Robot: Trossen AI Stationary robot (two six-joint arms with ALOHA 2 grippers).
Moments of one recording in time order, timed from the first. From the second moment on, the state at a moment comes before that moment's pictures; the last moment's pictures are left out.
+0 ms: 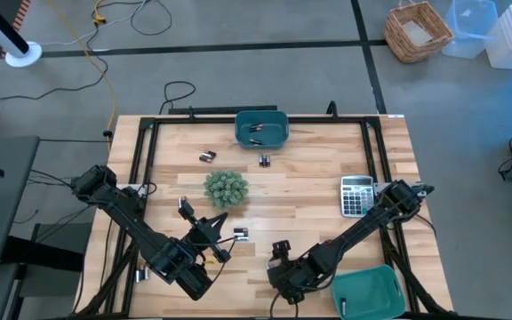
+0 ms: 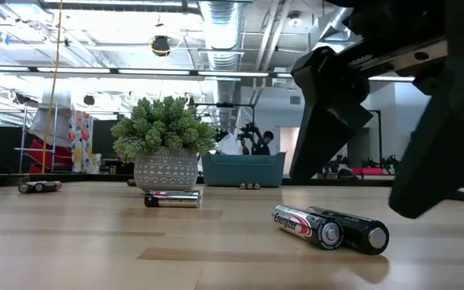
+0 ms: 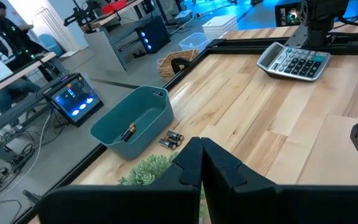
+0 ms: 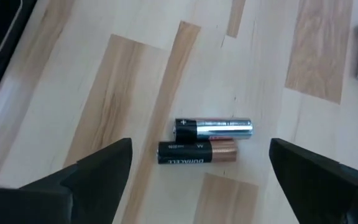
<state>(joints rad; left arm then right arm) -0.72 1.74 1.50 -1.15 -1.31 -1.08 0.61 2.02 1.35 -0.38 0.27 0.26</state>
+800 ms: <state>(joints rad) -0.72 1.74 1.50 -1.15 -1.31 -1.08 0.61 2.05 1.30 -0.27 0.31 0.27</state>
